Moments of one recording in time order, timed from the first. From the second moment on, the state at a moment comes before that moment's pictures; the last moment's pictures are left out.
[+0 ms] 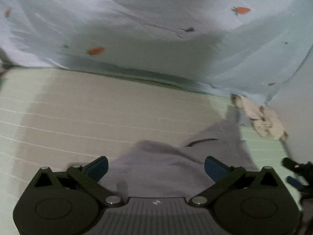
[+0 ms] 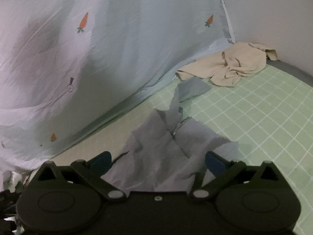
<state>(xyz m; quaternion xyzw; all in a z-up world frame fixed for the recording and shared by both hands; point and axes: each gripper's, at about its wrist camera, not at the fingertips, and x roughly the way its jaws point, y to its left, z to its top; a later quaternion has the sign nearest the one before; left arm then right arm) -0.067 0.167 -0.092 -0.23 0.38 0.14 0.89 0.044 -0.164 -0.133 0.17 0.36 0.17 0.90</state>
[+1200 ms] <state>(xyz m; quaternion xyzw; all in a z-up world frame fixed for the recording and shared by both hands) 0.174 0.104 -0.206 -0.10 0.48 0.07 0.87 0.207 -0.122 -0.219 -0.02 0.42 0.26 0.87</state>
